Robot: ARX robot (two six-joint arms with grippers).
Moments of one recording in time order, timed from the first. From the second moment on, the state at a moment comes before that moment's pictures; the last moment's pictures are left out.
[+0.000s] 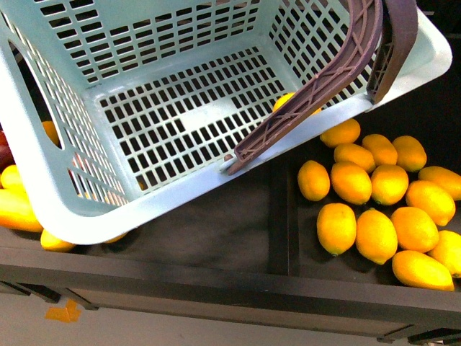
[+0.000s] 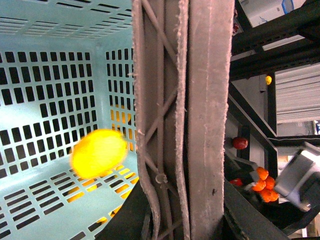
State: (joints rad) left arm -0.54 1.66 1.29 -0.07 0.05 -0.97; right arm 0.23 1.66 0.92 0.52 0.18 0.14
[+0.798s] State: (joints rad) left arm -0.55 1.67 1.29 -0.07 0.06 -0.98; right arm 0.06 1.10 0.17 0.92 0.05 0.00
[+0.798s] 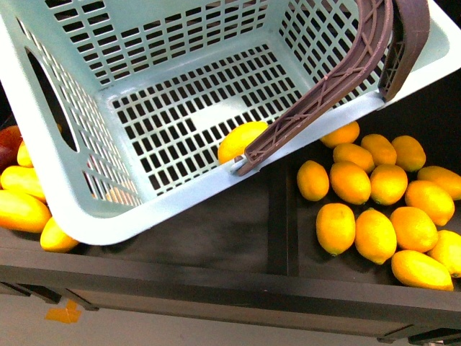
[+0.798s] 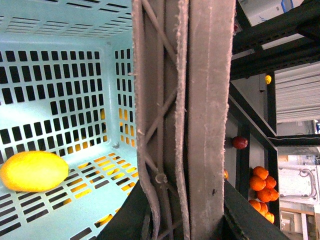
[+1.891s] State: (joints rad) left arm -0.55 1.67 1.29 -0.07 0.05 -0.98; right arm 0.00 1.05 0.15 0.90 0.00 0.00
